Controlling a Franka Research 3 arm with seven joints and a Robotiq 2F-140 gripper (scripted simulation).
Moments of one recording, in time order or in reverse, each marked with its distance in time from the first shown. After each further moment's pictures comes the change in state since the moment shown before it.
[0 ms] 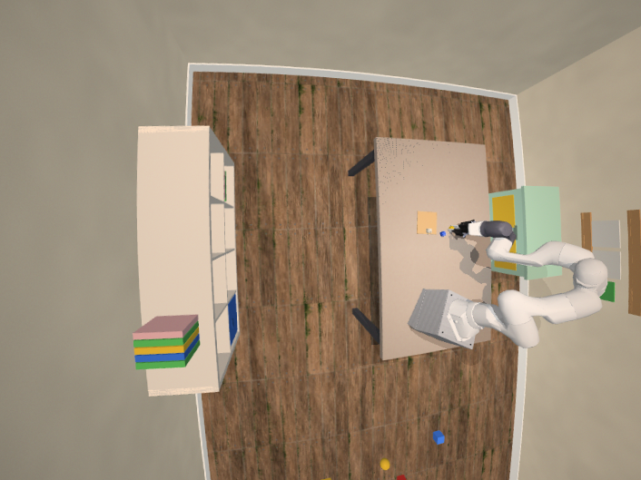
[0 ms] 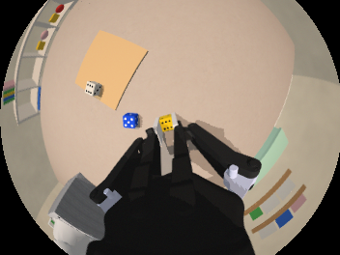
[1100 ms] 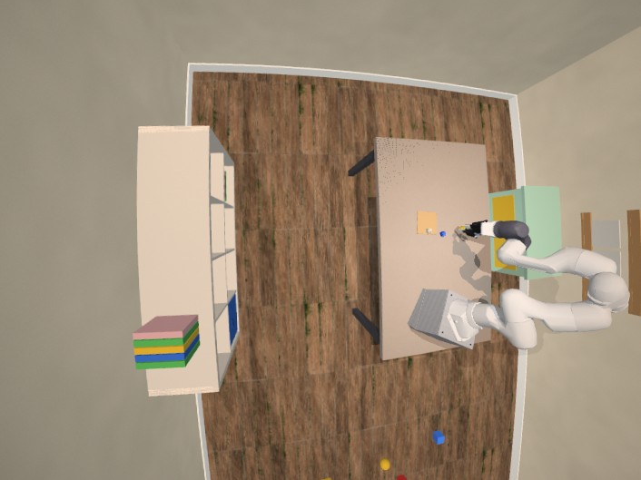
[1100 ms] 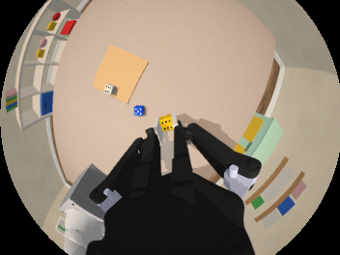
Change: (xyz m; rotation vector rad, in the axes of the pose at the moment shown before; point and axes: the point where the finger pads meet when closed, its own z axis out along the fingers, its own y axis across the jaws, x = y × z) arm -0.004 0.002 -0.093 -0.026 -0.015 0.056
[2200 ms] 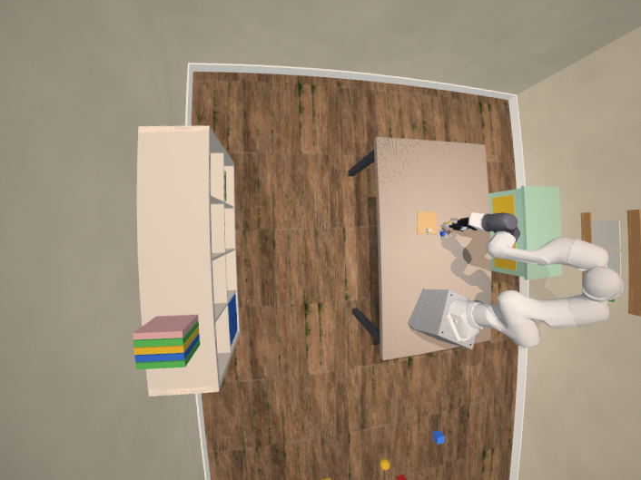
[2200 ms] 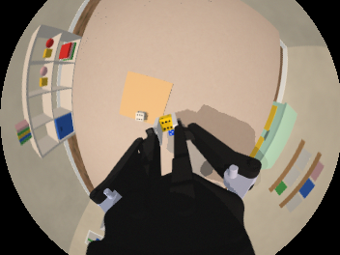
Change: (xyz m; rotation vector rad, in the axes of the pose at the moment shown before) arm 0.088 -0.054 -0.009 0.063 0.012 0.205
